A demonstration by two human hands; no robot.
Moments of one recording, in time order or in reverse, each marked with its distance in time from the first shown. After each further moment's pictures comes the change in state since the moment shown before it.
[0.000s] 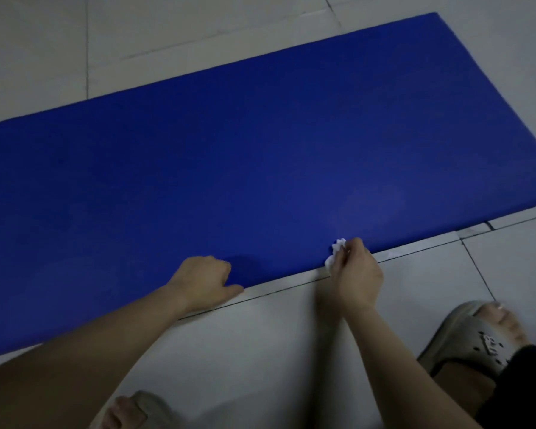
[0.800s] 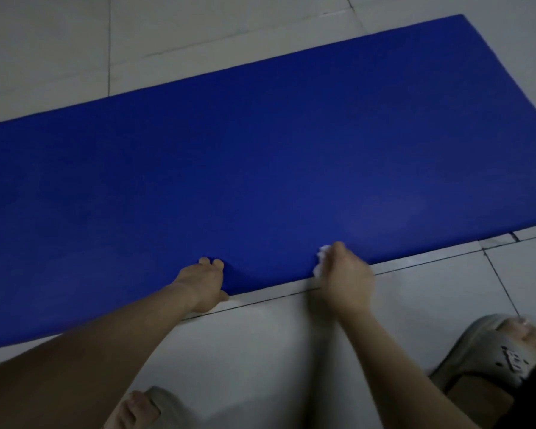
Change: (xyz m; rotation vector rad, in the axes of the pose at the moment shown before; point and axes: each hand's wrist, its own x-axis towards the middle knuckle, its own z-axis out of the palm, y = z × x) left_hand -0.003 -0.024 0.010 -0.065 -0.268 -0.236; right_hand -0.017 -0.041 0.002 -0.101 -0.115 -0.271
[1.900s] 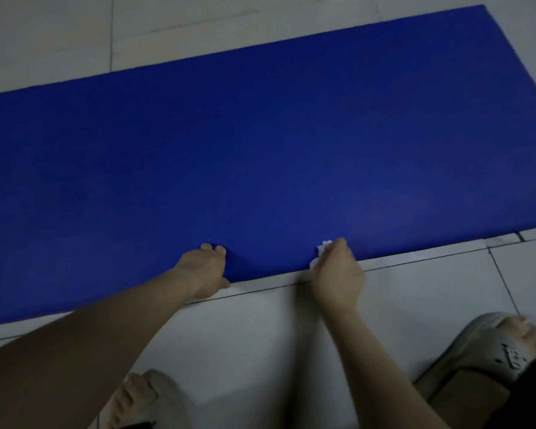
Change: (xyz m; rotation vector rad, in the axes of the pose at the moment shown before) left_hand 0.002 -0.003 0.003 -0.025 -0.005 0.002; right_hand -0.012 -0.023 0.014 0.034 -0.076 0.227
